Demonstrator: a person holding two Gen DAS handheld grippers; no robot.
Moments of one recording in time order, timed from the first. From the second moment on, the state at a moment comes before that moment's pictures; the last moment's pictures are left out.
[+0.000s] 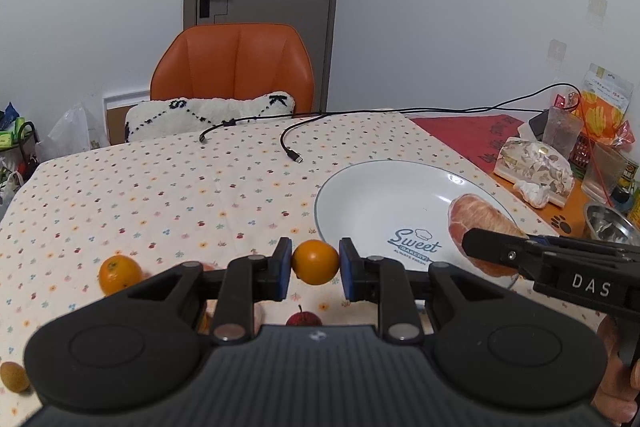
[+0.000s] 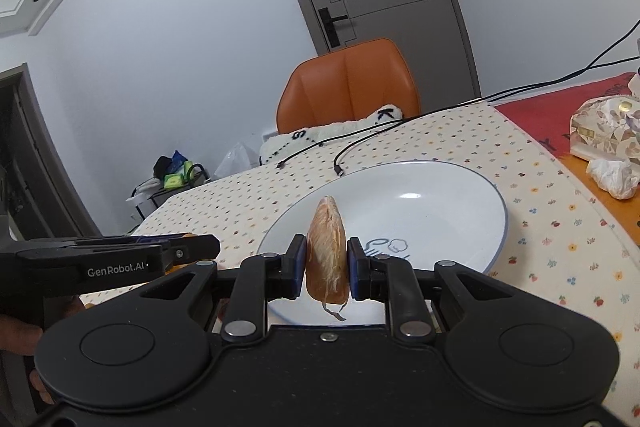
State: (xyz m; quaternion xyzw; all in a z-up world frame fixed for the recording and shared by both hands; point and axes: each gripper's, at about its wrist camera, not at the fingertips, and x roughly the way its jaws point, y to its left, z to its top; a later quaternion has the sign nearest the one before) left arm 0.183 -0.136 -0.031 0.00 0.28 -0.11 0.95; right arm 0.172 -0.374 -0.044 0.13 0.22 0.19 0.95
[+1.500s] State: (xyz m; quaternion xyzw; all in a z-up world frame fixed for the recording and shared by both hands) left arm 0.212 -0.149 -0.030 0.00 0.30 -0.09 0.95; right arm 0.196 -0.402 -0.052 0.16 0.23 0.14 0.95
